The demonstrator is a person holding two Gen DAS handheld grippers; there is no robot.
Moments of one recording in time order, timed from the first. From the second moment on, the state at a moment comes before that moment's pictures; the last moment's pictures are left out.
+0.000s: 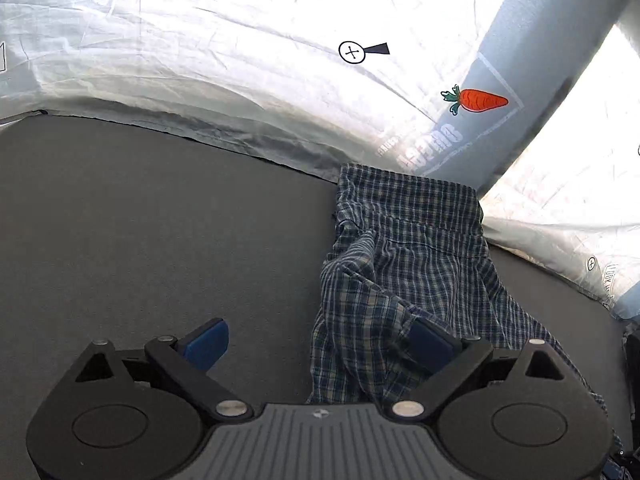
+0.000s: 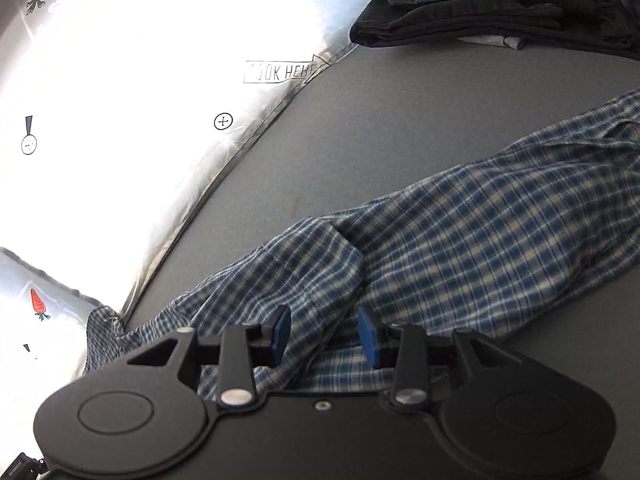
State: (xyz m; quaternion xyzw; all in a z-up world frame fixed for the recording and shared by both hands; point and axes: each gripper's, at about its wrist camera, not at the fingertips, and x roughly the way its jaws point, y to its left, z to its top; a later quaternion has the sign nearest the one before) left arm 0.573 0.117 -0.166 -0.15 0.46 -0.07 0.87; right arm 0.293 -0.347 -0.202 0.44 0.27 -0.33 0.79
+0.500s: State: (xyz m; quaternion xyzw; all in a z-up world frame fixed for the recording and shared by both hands) left arm 0.622 0.095 -0.189 -0.14 0.44 -0.02 0.89; right arm 0.328 -0.383 -0.149 0.37 0.20 -0.31 0.85
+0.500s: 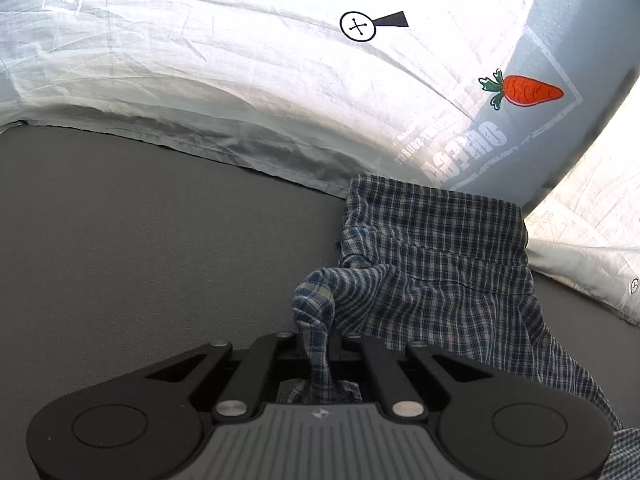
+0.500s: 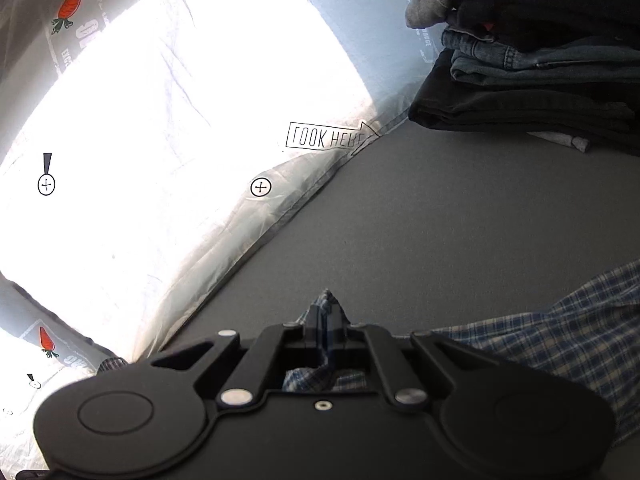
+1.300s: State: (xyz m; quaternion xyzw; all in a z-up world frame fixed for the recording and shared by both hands) left arm 0.534 0.041 -0.179 0.07 0.46 -0.04 0.88; right arm 0.337 -0.397 -0.188 0.32 0.31 -0.29 0.85
